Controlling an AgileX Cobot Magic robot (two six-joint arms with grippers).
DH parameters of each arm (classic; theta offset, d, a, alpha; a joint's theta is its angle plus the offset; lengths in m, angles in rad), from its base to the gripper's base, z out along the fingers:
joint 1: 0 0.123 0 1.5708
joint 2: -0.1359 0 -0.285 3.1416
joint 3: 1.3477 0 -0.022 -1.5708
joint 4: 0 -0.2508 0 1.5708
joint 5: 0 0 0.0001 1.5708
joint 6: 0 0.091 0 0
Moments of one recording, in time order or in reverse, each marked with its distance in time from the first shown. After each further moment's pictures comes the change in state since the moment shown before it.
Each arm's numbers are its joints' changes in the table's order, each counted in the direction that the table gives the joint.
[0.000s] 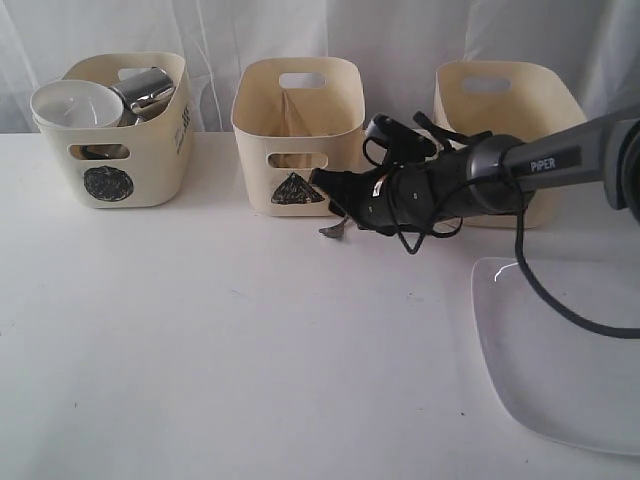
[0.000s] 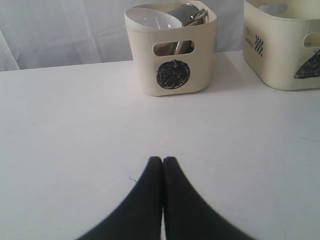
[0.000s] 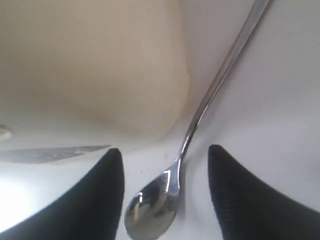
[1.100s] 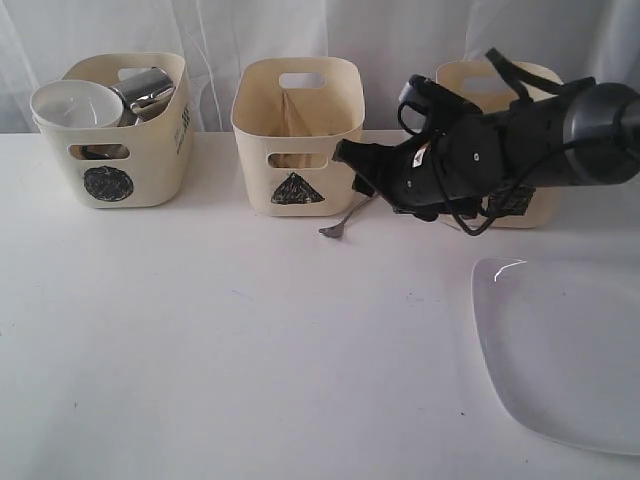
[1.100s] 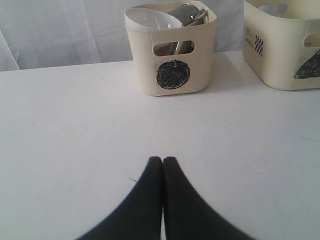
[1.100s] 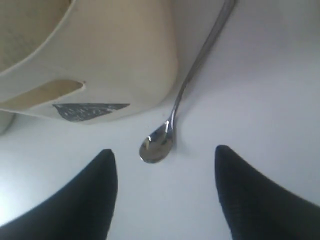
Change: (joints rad) left arm 0.000 0.000 0.000 0.000 0.000 0.000; right arm -0.015 0.304 0.189 0.002 0.129 0.018
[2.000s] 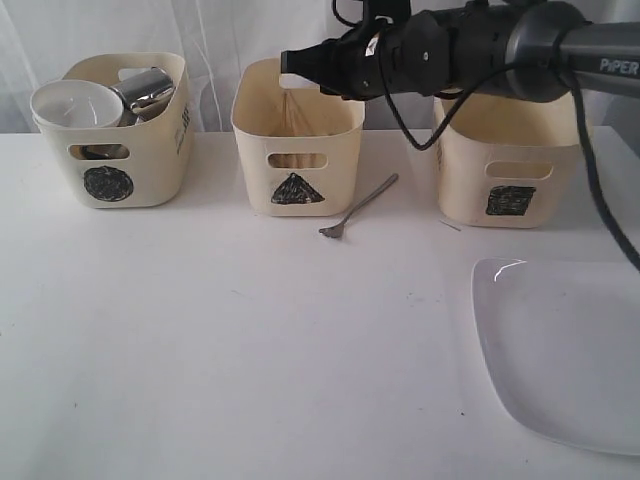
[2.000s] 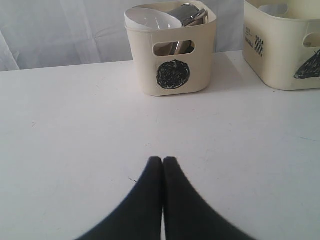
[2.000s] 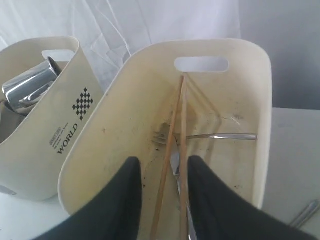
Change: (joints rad) left arm 0.000 0.000 0.000 0.000 0.000 0.000; right arm 0.025 -0.118 -0.441 -0.004 0.051 -0.409
